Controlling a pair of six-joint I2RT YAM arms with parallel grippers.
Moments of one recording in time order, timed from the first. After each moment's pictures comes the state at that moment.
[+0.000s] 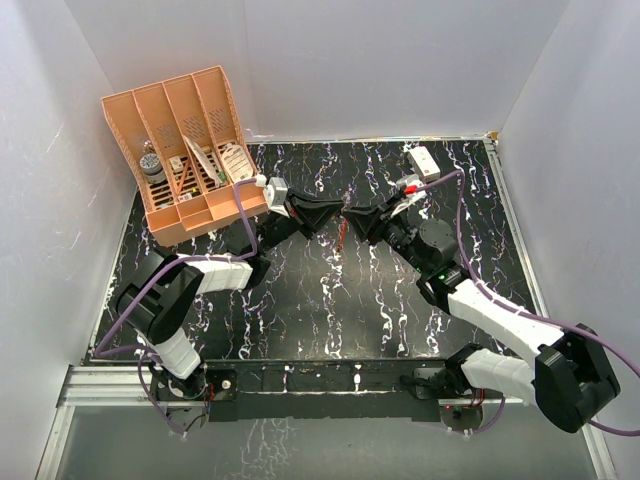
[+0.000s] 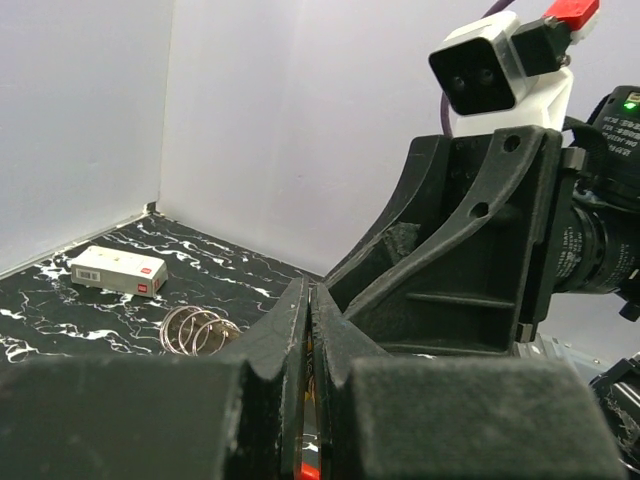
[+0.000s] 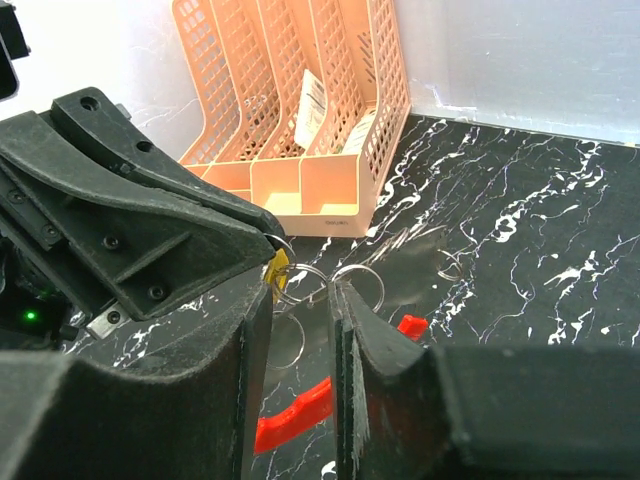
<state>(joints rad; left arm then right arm) -0.62 1.67 0.72 1.44 0.47 -0.48 0.55 1.08 0.59 0.61 -0.16 0.34</state>
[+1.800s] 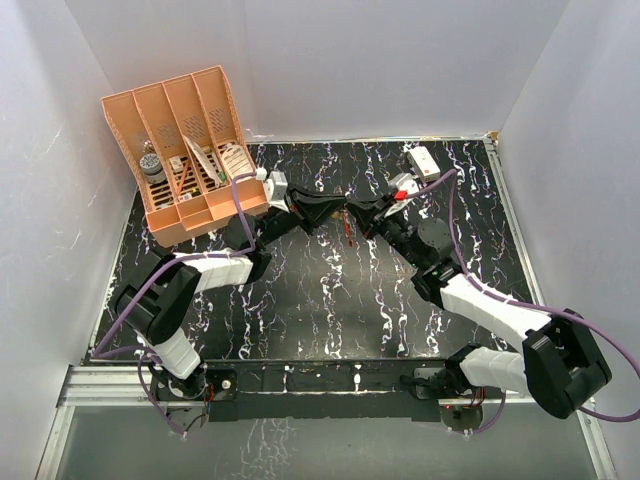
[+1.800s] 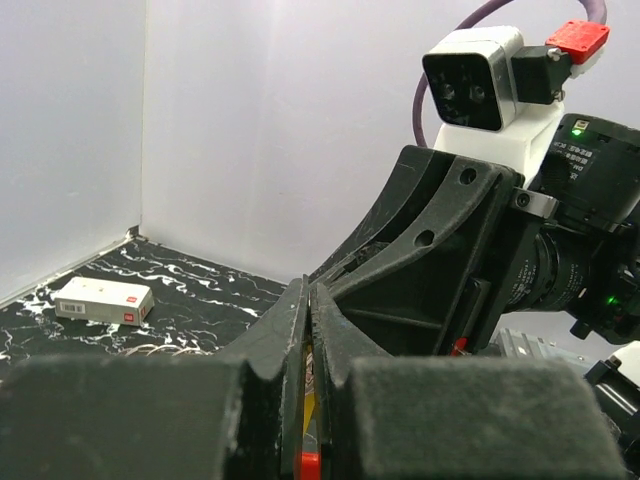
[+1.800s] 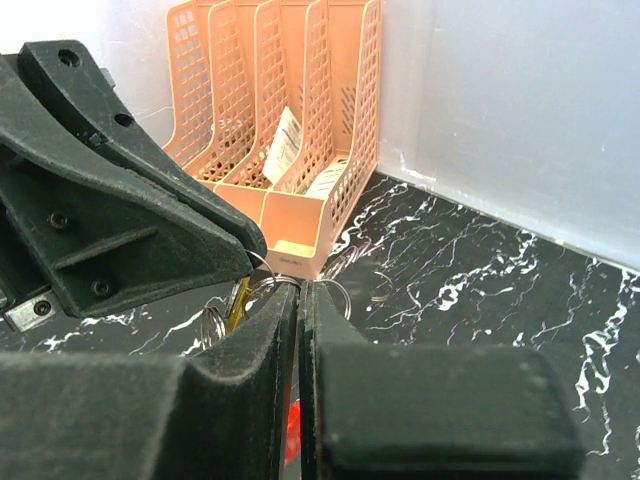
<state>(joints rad) -0.62 1.66 0.77 1.44 0.53 -0.49 0.55 1.18 0.59 0.79 -0.19 0.13</state>
